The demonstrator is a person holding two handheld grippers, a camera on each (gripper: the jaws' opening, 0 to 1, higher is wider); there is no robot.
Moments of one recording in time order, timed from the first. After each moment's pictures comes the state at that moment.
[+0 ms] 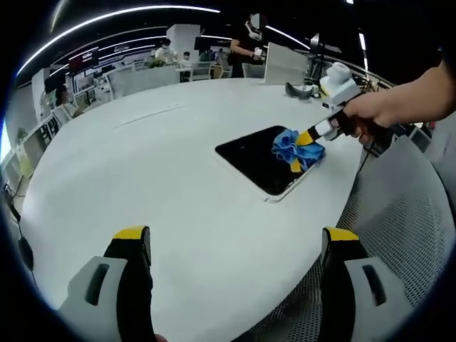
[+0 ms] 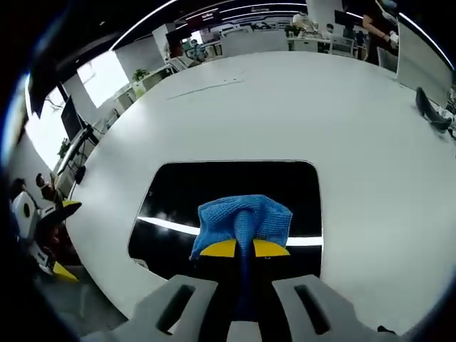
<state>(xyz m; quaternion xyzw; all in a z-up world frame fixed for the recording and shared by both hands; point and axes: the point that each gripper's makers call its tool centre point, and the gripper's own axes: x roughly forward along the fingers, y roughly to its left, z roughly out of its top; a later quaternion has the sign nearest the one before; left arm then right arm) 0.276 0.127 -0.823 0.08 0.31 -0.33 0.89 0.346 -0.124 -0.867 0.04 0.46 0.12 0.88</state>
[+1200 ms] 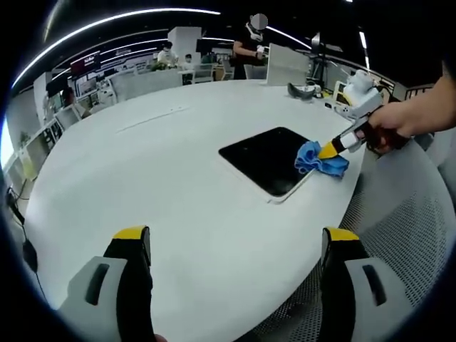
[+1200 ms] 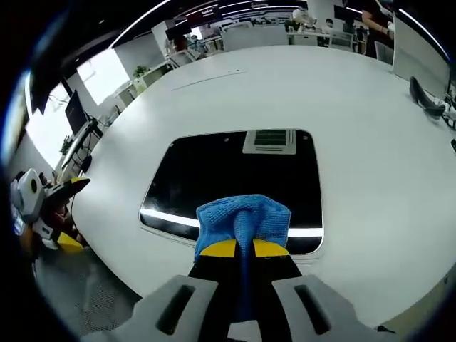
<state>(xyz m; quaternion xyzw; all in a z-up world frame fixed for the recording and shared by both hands) 0.278 0.130 -0.820 0.09 0.31 -0.32 0.89 0.296 -0.125 -0.867 0.05 0.47 0.13 0.87</state>
